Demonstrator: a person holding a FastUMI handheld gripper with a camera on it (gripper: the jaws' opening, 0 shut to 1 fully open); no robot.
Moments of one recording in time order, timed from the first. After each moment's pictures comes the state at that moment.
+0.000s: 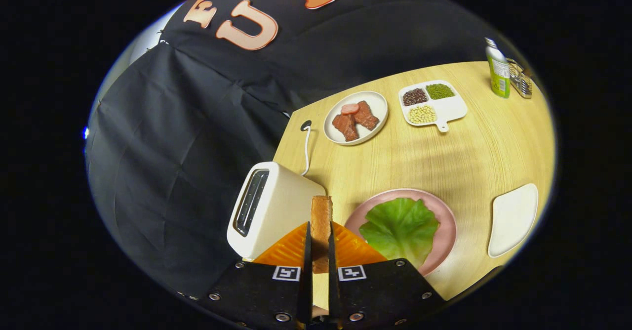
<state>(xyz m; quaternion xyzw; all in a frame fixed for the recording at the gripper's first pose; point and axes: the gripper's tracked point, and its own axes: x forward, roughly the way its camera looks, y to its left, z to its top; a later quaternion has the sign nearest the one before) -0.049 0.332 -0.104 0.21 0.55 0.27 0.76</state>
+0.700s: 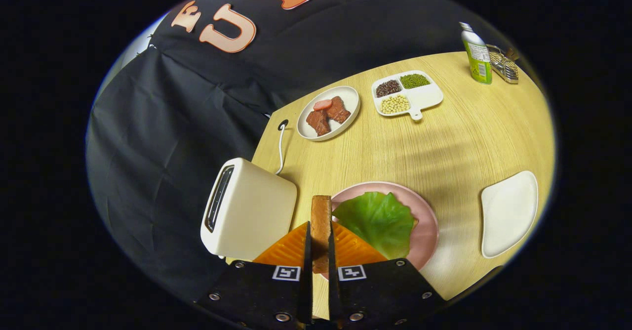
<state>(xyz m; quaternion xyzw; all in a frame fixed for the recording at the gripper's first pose) -0.051 0.301 -0.148 0.20 0.55 0.24 0.78</state>
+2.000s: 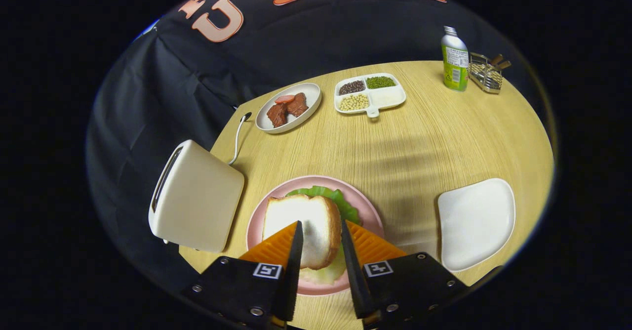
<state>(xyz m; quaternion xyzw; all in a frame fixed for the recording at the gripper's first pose) -0.047 0.245 -0.196 0.11 0.53 0.19 0.82</state>
